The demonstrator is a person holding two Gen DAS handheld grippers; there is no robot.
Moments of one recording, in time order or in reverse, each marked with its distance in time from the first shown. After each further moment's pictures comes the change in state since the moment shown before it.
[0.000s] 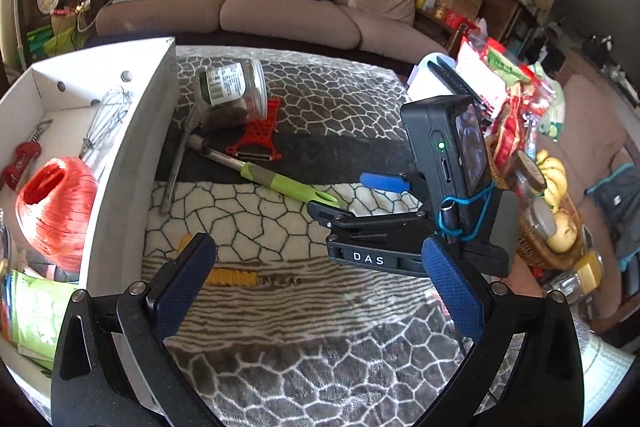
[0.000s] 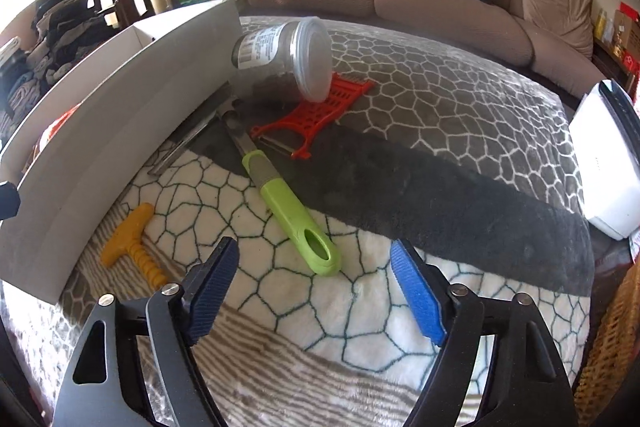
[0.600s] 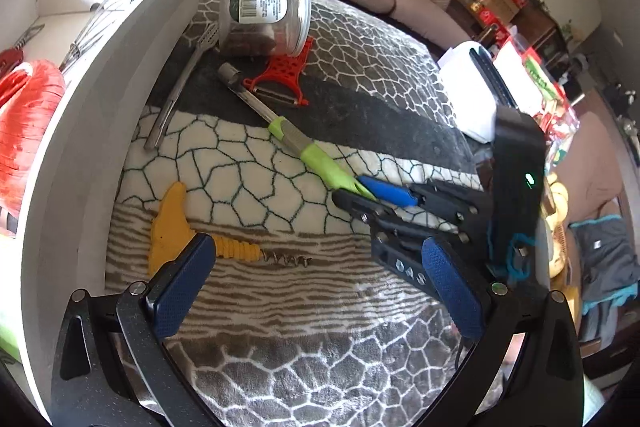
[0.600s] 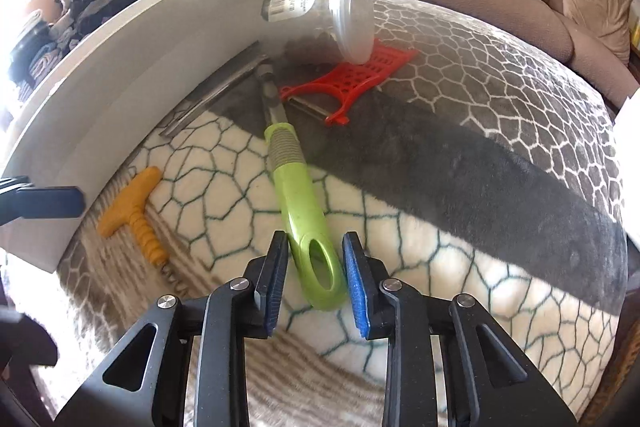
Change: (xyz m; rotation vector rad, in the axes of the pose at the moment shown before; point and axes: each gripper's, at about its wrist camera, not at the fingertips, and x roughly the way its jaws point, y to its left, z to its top) left arm 0.048 0.041 -0.004 -0.248 0.167 -0.062; right arm 0.019 0.006 -0.013 -0.049 0.082 0.104
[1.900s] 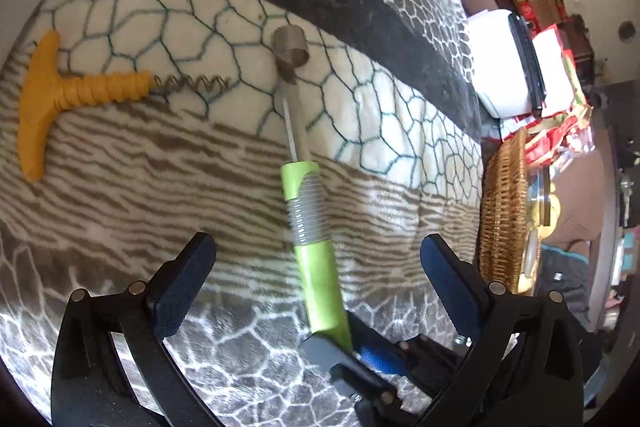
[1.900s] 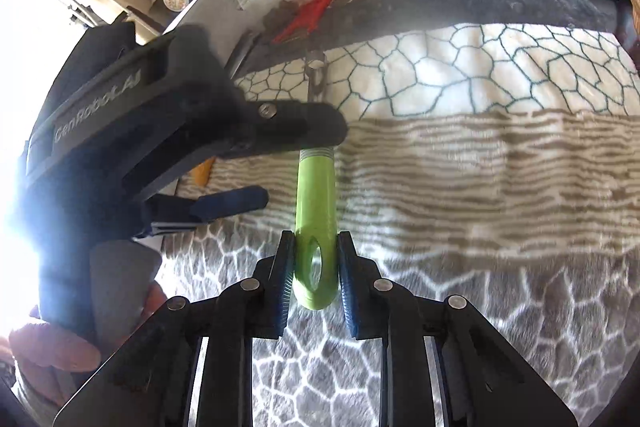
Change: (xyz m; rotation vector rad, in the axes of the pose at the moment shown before) left arm 0.075 -0.033 -0.040 -0.239 0.267 -0.067; right arm -0.065 0.002 -0.106 0.499 0.012 0.201
